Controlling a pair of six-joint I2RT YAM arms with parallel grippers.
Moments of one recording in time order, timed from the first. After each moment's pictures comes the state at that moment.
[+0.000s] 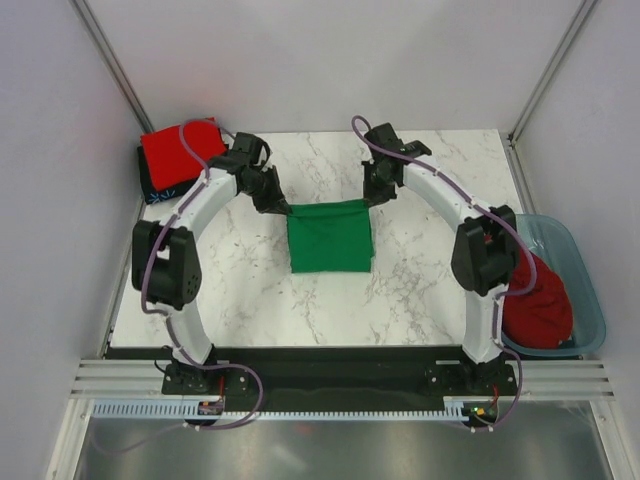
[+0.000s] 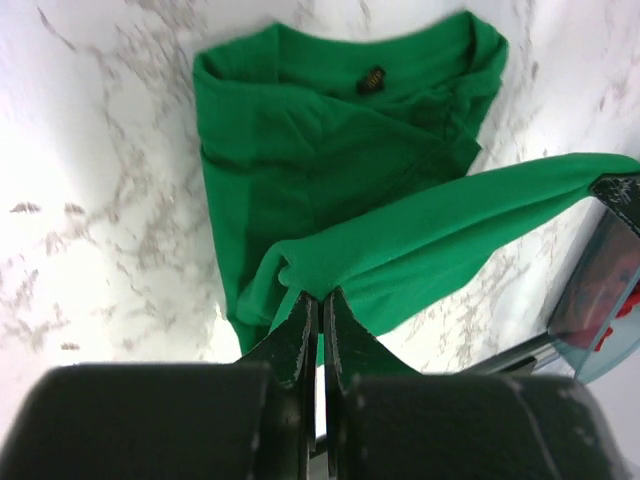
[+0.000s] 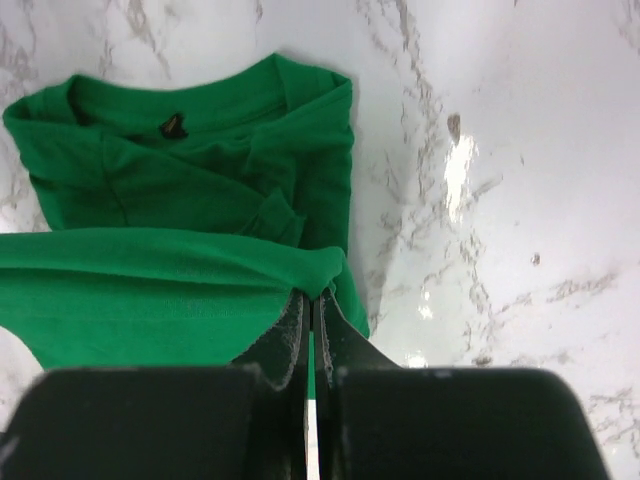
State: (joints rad) left arm -0.27 1.81 1.52 -0.75 0.32 -0.54; right arm 0.44 1.99 1.79 -0.87 0.00 0.44
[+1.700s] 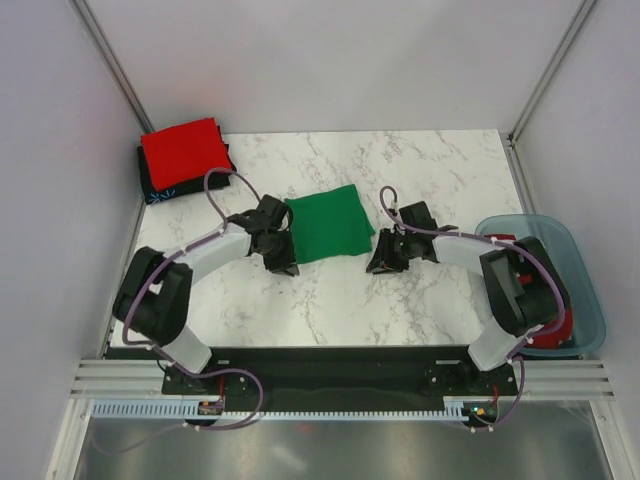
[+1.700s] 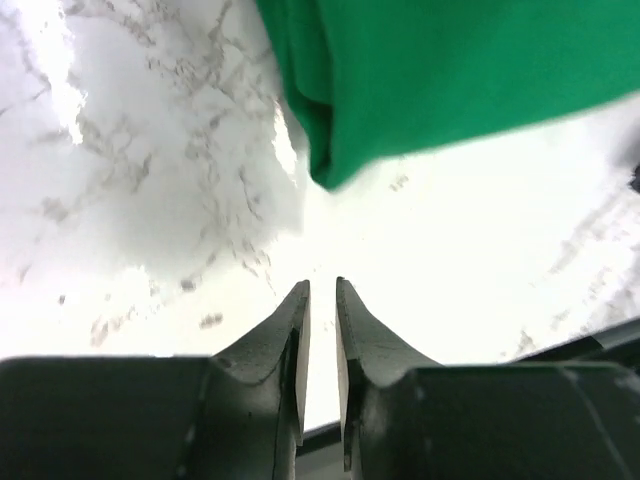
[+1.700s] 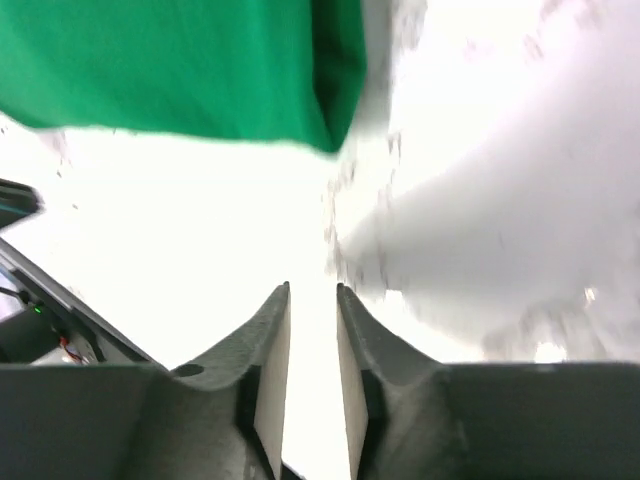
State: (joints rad) left arm -0.49 1.66 0.99 -0.53 0.19 -0.61; right arm 0.37 1.71 0.83 -0.12 -0.47 0.55
